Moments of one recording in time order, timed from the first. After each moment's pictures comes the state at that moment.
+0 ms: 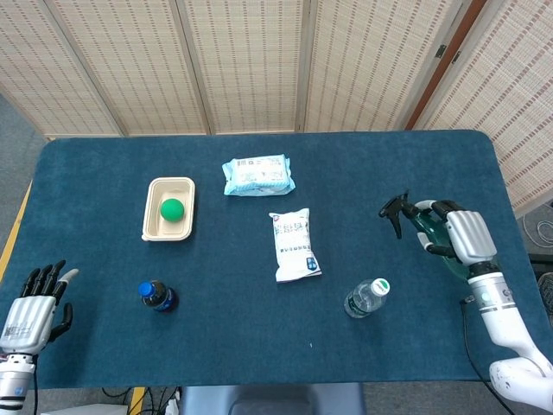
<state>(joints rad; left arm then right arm) -0.12 -1.21 -0.03 -1.50 1.43 1.38 0.14 0.43 -1.23 0.16 -1.37 -1.32 1.19 0.24</state>
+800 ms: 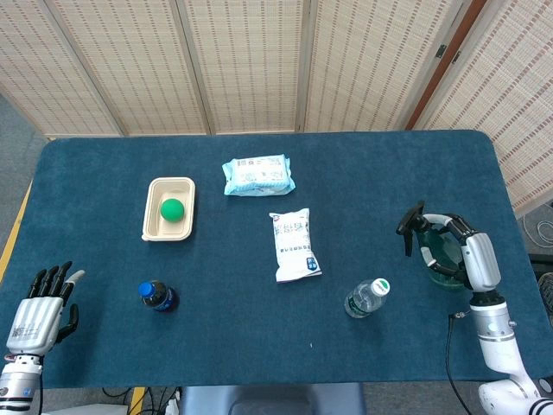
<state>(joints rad) -0.12 -1.21 -0.02 -1.57 1.41 1.38 0.22 0.31 -1.46 0.15 -1.09 -1.52 1.55 0.66</state>
